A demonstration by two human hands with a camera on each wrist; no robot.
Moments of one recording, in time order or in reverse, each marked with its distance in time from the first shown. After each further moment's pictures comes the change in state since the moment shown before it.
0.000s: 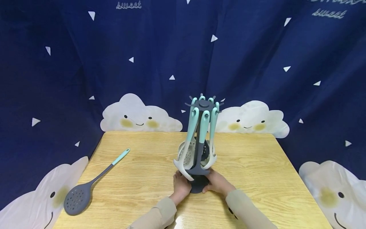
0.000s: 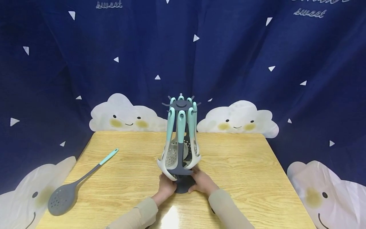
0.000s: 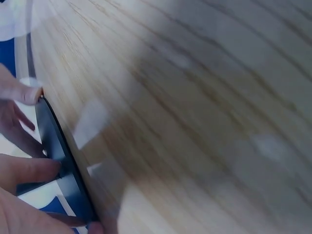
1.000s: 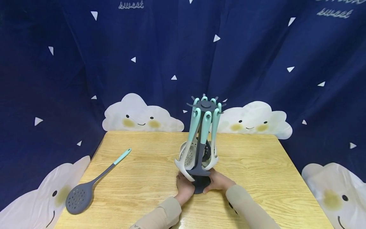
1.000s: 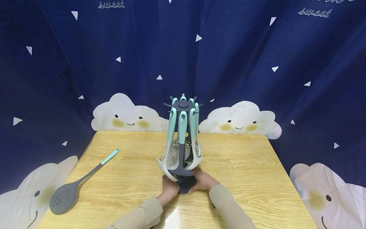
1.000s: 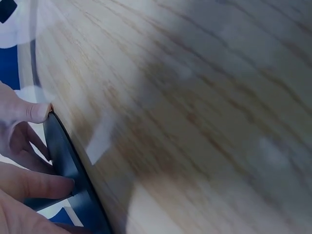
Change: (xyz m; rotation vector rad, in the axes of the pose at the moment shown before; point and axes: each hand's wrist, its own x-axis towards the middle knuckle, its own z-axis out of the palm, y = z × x) left_hand -0.001 0.023 -0.001 0.061 0.054 -0.127; right_hand 0.011 0.013 -0.005 0.211 -0.128 0.039
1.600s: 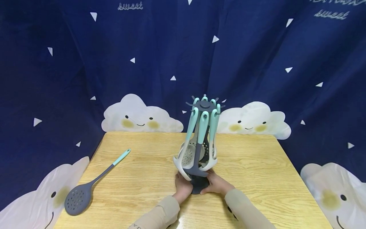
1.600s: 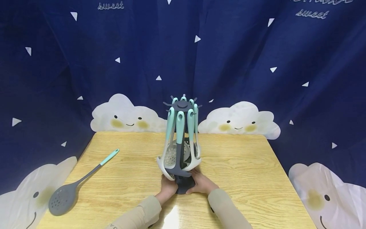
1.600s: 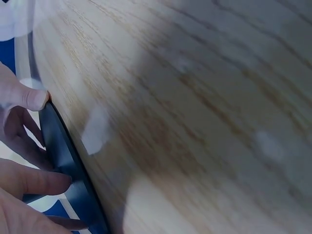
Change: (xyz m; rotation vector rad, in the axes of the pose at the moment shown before) left_hand 0.012 -0.007 -0.001 0.276 -0.125 0.129; right_hand -0.002 -0.003 0.010 -0.034 0.105 -0.081
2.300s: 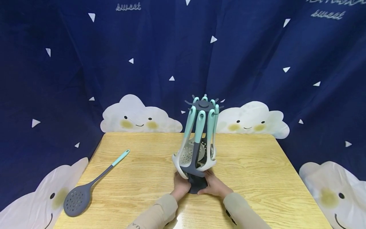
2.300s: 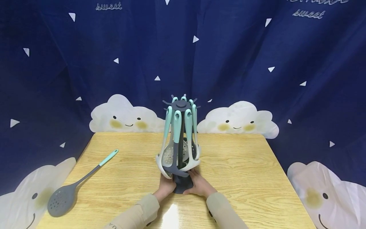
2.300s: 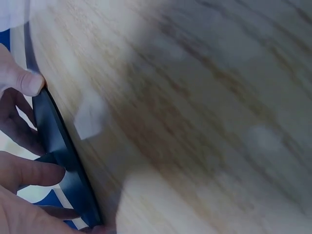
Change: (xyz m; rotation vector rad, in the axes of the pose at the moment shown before) left_hand 0.003 -0.008 -0.004 -0.277 0.086 0.063; right_hand -0.006 -0.008 0.013 -0.050 0.112 0.034
